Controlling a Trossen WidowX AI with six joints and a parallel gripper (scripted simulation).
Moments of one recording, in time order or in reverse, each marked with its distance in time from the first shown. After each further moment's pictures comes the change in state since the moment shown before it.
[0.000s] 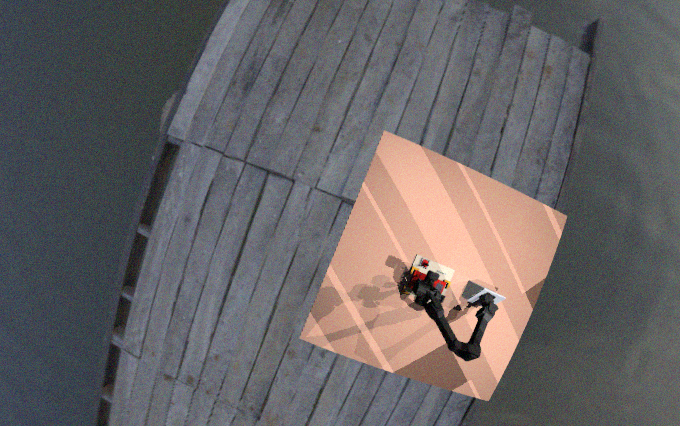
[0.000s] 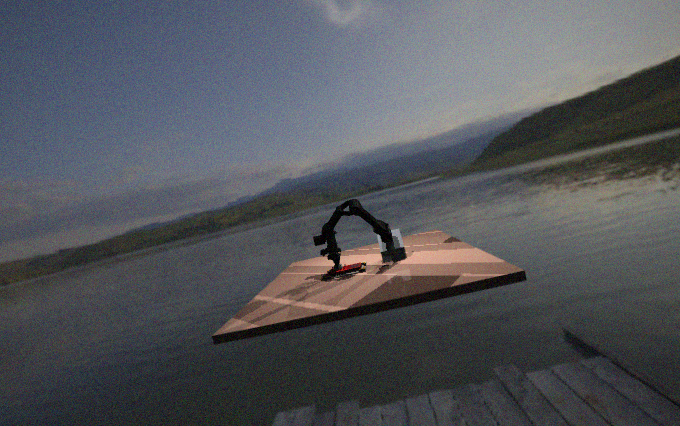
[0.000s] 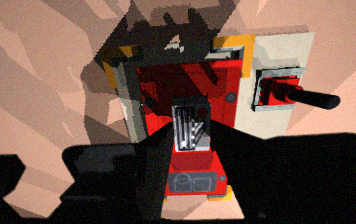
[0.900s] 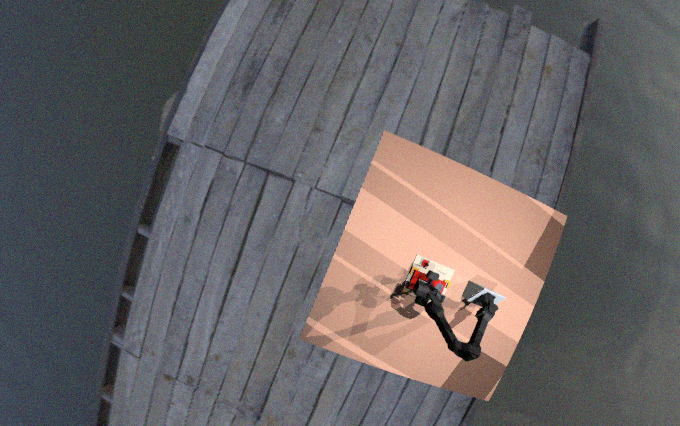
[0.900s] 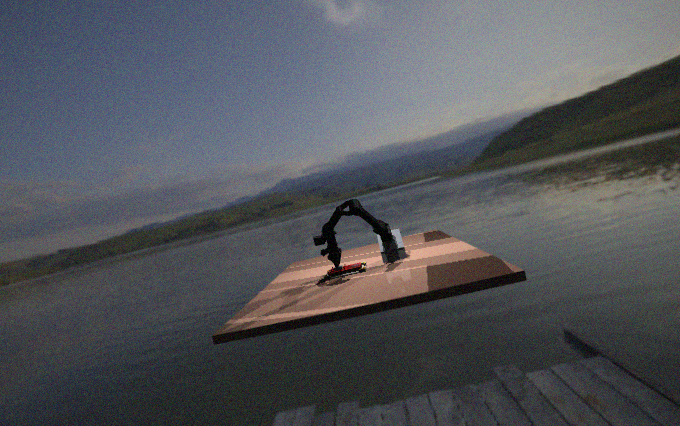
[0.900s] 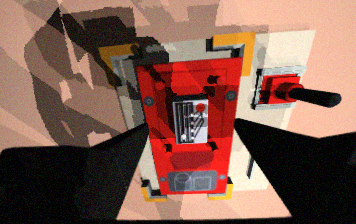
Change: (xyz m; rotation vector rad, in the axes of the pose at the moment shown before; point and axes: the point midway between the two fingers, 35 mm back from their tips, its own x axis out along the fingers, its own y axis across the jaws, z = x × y) arm 0.000 0.000 -0.001 0.003 0.005 0.001
